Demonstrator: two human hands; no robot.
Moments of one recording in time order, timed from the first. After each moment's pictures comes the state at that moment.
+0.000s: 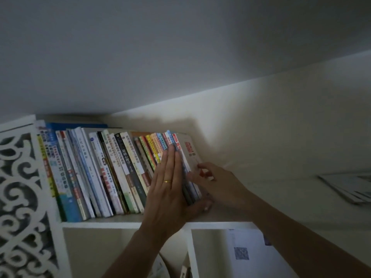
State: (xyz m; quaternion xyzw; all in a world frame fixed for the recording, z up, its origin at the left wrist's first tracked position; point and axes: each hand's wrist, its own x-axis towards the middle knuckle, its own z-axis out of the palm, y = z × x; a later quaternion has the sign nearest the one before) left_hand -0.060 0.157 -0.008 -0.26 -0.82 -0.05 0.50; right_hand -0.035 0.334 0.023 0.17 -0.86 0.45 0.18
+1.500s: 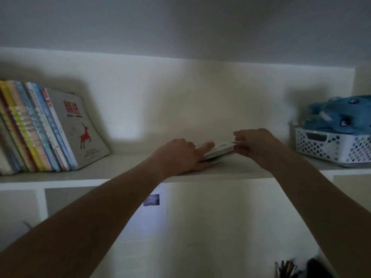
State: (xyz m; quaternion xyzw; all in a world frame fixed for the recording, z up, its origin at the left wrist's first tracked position) left_hand 0.011 0.451 0.011 -0.49 -0.78 0.12 0.37; right_hand 0.121 0.632 0.037 -0.16 -0.65 0.67 0.31
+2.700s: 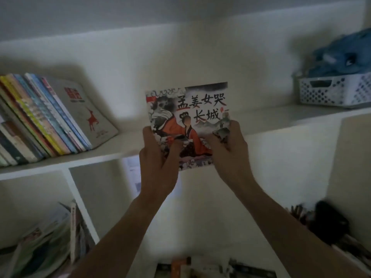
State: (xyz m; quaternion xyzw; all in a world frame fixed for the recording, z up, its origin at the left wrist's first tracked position) left_hand 0.102 0.374 -0.070 -0.36 -0.64 -0.61 0.29; right_hand 0.157 0.511 -0.073 -0.06 -0.70 0.53 0.47
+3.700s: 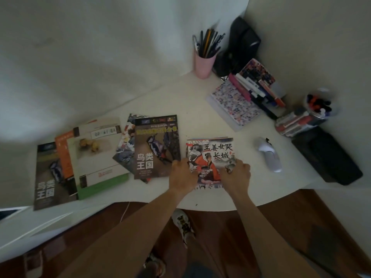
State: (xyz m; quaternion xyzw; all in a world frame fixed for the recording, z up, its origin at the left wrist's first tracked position) left_hand 0.261 0.593 -0.597 -0.25 -0.88 -0.19 -0.36; right_hand 0.392 0.689 -0.607 -0.64 -0.67 0.38 -0.01
